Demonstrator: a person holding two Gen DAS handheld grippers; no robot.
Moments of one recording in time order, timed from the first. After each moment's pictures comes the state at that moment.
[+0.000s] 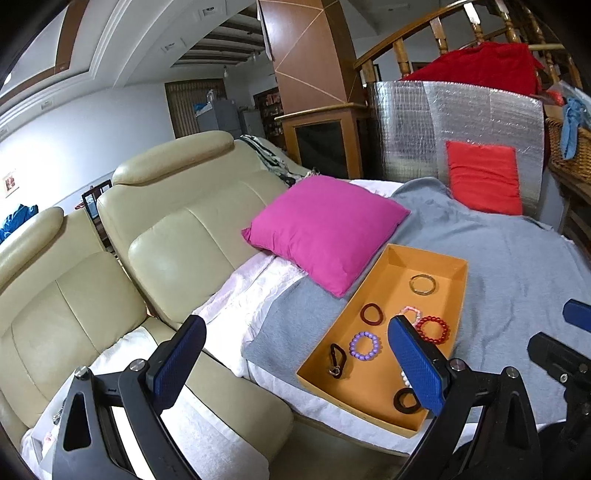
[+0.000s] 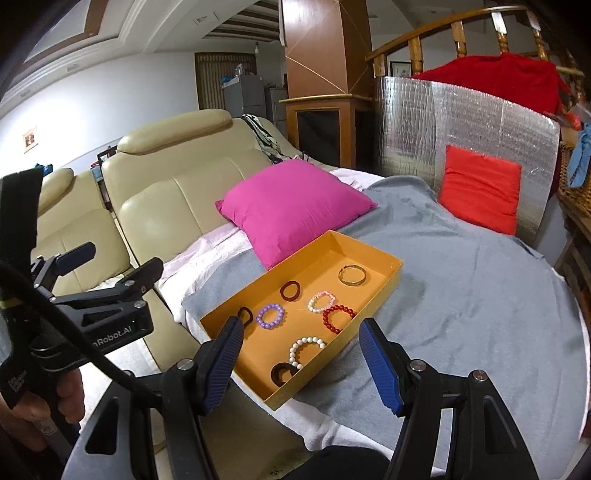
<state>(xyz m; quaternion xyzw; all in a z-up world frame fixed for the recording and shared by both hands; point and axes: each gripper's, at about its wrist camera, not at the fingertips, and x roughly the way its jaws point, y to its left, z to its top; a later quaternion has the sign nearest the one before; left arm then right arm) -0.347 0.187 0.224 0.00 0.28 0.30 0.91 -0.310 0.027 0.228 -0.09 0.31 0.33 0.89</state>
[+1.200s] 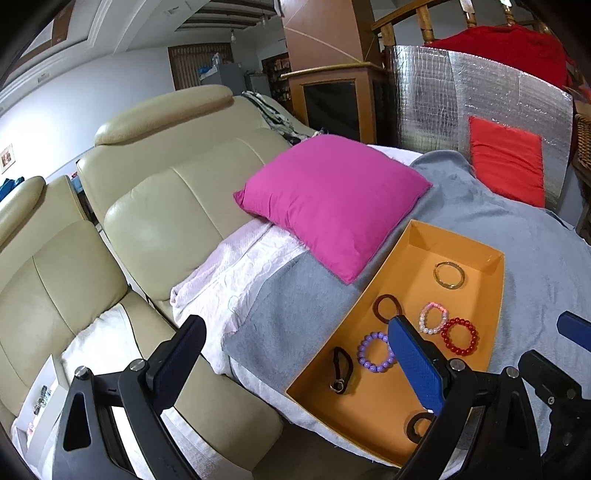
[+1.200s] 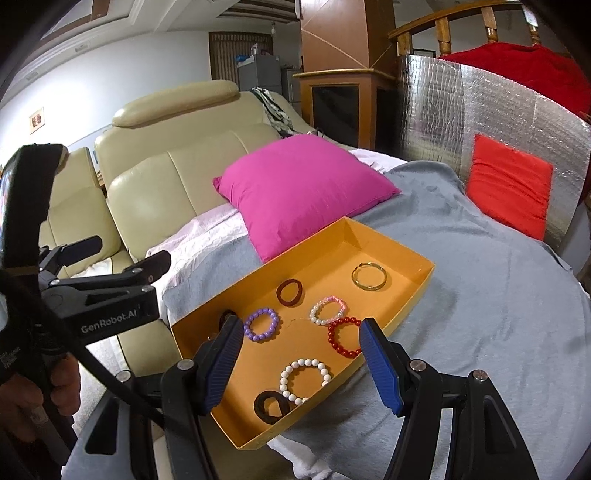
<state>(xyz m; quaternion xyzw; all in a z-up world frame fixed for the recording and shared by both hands) -0.274 0.245 0.171 -0.04 0.34 0.31 0.89 -0.235 0.083 0.174 -0.12 0.33 0.36 0.86</state>
